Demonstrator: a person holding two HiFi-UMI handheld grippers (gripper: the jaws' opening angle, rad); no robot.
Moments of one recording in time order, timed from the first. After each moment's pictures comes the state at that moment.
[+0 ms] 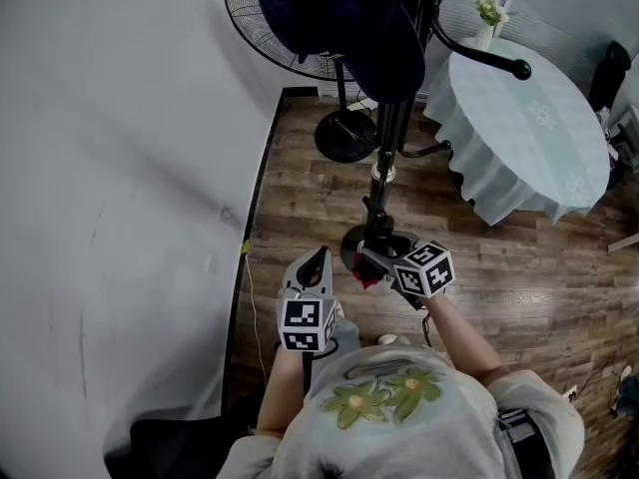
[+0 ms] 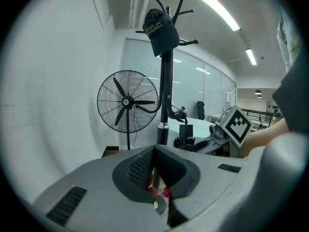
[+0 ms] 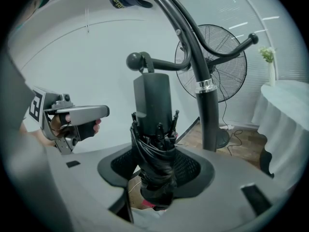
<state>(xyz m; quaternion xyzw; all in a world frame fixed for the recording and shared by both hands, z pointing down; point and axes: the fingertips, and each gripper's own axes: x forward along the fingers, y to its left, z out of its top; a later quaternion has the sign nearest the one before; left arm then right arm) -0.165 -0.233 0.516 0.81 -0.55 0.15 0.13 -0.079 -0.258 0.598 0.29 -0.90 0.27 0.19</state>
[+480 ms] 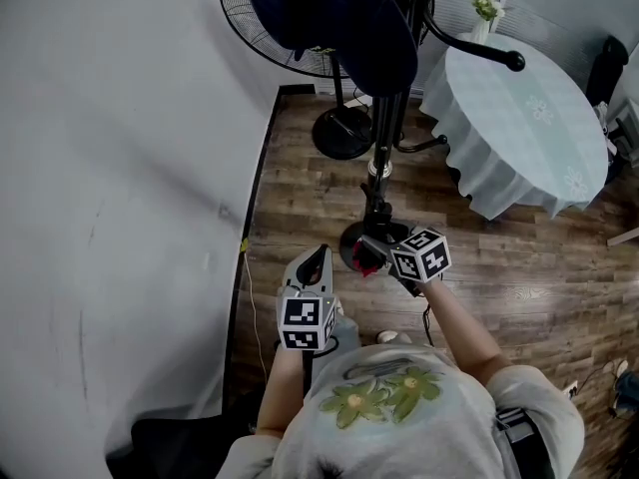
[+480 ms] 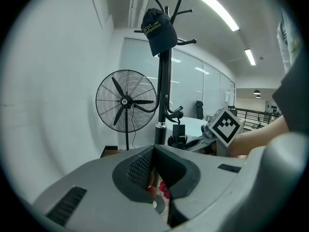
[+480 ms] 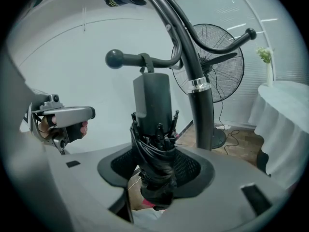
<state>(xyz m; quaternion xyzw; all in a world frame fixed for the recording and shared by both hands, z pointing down) -0.161 -0.229 0.517 0.81 -0.54 0.16 0.13 -0.074 -0.280 0.608 0.31 -0.89 0.27 0.20</state>
